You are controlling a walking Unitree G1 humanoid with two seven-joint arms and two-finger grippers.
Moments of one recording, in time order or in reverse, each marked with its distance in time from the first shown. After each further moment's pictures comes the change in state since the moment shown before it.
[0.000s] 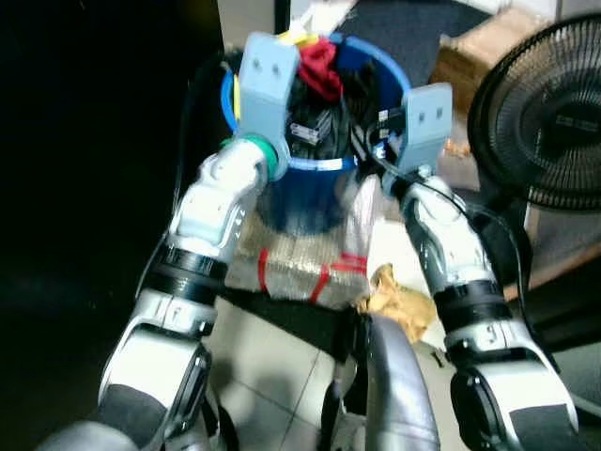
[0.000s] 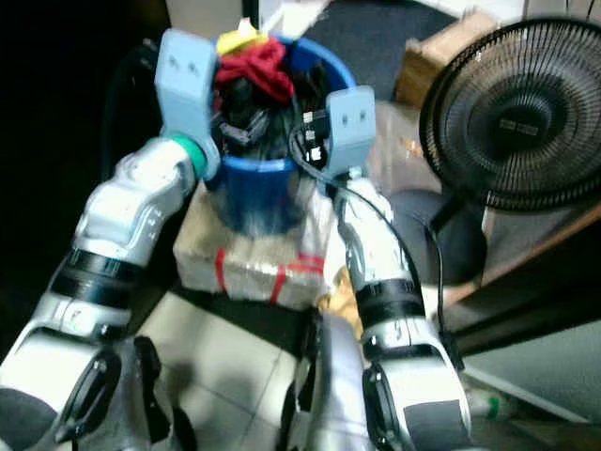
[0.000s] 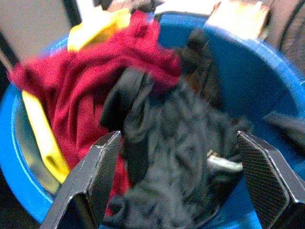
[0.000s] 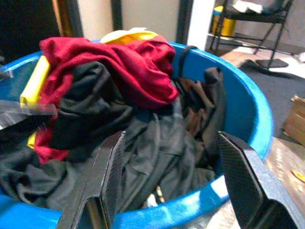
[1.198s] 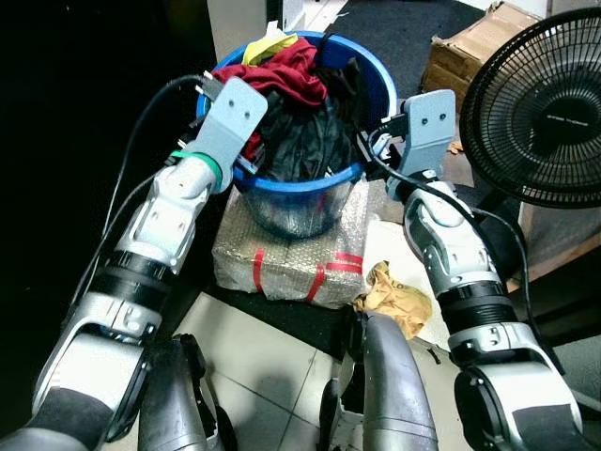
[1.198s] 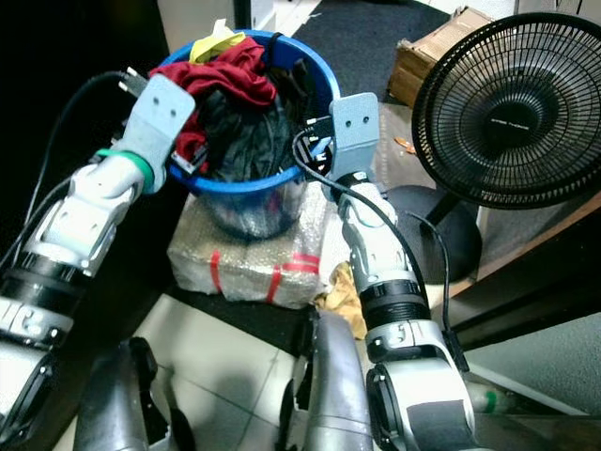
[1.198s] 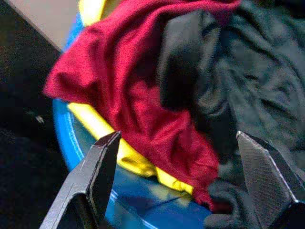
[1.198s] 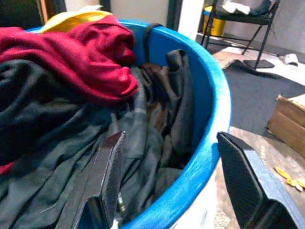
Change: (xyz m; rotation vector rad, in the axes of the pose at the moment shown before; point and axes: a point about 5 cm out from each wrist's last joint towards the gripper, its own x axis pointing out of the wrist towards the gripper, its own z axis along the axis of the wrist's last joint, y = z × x) left arm -0.030 0.049 -0.032 0.447 0.115 -0.021; right arm -0.003 -0.007 0.000 -0.042 0.005 -0.026
